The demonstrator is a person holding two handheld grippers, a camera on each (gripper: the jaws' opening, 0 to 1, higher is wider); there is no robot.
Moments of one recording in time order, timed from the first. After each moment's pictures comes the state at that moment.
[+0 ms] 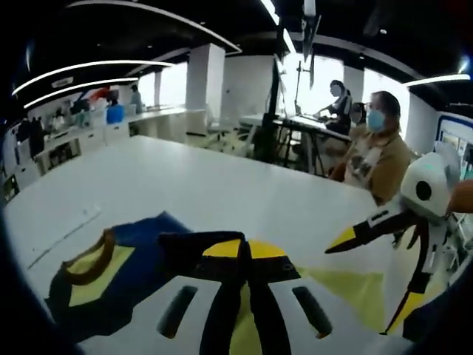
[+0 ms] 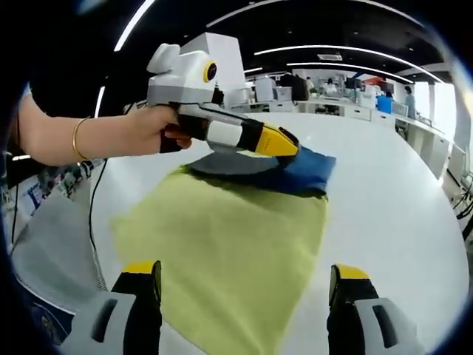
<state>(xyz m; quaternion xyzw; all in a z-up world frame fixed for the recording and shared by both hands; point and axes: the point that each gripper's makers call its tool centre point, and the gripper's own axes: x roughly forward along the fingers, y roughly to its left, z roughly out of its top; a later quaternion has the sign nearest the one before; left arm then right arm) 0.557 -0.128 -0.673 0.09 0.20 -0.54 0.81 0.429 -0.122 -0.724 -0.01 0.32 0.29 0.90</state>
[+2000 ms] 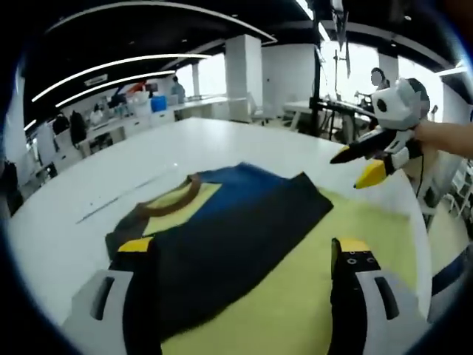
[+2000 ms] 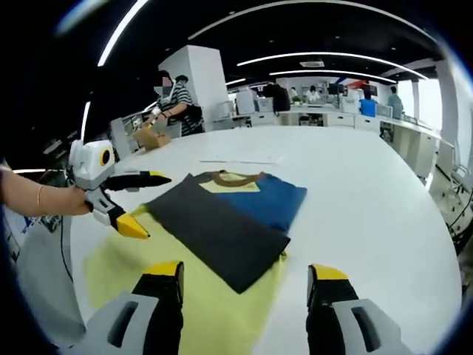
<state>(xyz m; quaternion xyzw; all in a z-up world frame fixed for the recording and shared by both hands) 0.578 0.029 -0.701 0.12 0.21 -0.41 0.88 0.529 -0.150 -0.701 0.02 0.29 0.25 0.92</state>
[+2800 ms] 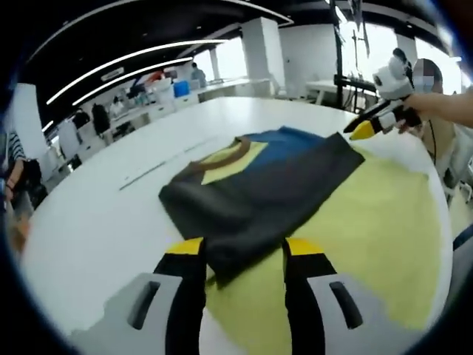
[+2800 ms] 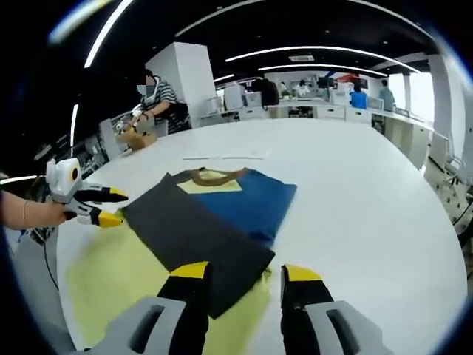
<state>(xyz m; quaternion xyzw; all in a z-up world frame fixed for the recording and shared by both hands) 0.584 0.122 -0.727 0.17 0.25 -0.34 0.89 0.564 -0.146 -0.723 0.02 0.31 0.22 0.93</state>
